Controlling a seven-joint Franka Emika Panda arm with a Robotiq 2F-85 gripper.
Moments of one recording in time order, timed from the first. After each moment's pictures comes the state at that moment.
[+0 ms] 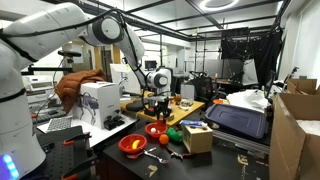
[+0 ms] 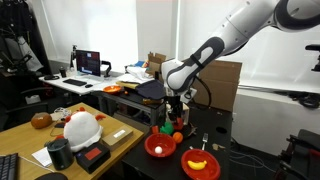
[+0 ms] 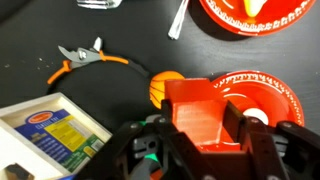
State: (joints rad) arm 0.17 0.93 0.00 -1.48 -0.09 2.25 -0.08
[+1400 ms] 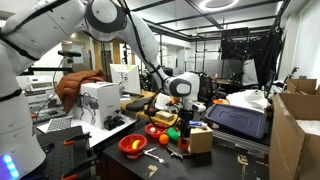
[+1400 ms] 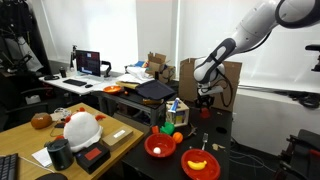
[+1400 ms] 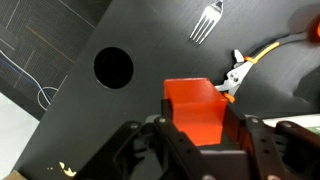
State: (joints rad) arm -0.06 0.89 -0.15 -1.61 0.06 2.35 0.37
